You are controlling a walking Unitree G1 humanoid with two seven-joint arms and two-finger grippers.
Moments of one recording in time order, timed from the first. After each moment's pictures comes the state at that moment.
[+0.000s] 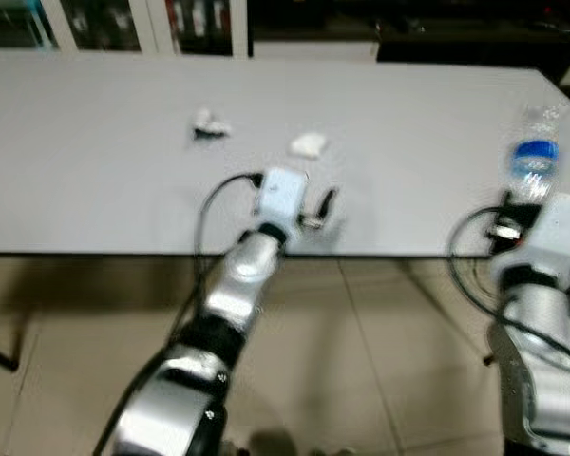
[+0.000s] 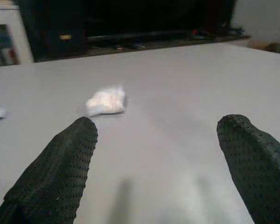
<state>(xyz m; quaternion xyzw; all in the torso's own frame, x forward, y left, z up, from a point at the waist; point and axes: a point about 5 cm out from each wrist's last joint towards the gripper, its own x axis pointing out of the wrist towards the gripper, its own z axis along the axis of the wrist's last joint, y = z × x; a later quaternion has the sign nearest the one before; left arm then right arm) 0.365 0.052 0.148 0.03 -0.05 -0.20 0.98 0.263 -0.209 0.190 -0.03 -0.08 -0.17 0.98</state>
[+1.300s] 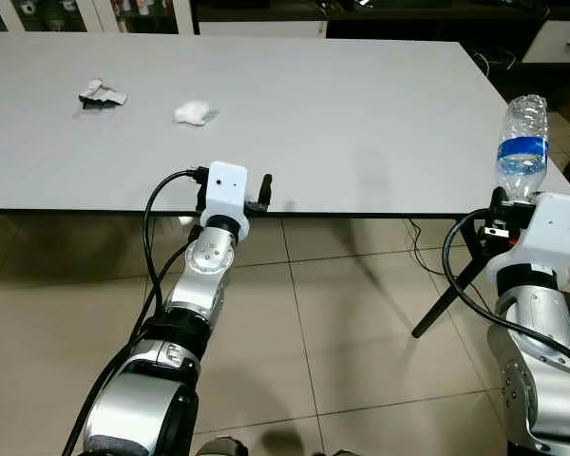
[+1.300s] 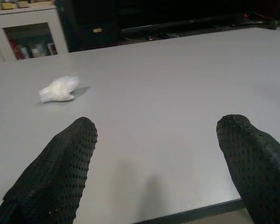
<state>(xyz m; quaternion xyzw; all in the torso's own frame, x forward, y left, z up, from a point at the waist) 0.376 0.109 0.149 0.07 -0.06 -0.07 0.99 0.260 -0.212 0.190 -0.05 -0.08 -0.16 0.98</state>
